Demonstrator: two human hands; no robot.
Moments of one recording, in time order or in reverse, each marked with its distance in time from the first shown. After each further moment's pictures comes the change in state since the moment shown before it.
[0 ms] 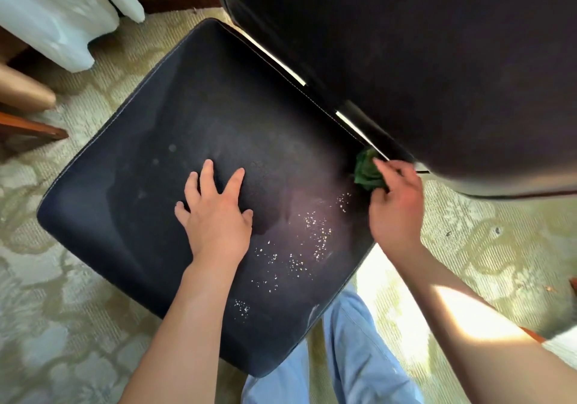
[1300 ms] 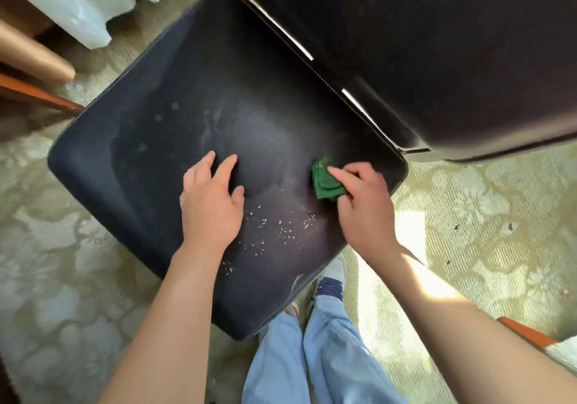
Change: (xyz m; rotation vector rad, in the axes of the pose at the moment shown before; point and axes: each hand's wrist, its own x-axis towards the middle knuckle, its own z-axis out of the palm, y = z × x) left_hand -0.039 -0.012 0.019 -0.210 0.088 0.008; right_hand -0.056 -0.002 -0.005 -0.004 -0.303 -0.204
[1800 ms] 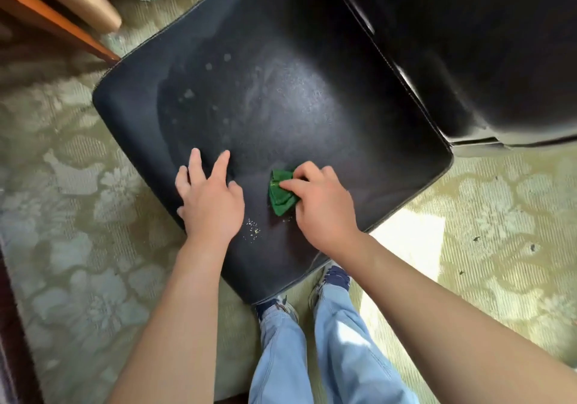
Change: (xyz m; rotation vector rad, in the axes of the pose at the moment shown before) left_hand -0.050 -0.054 0.006 -0.105 -0.004 -0.365; right_hand -0.034 -0.069 0.070 -0.138 -0.308 -0.309
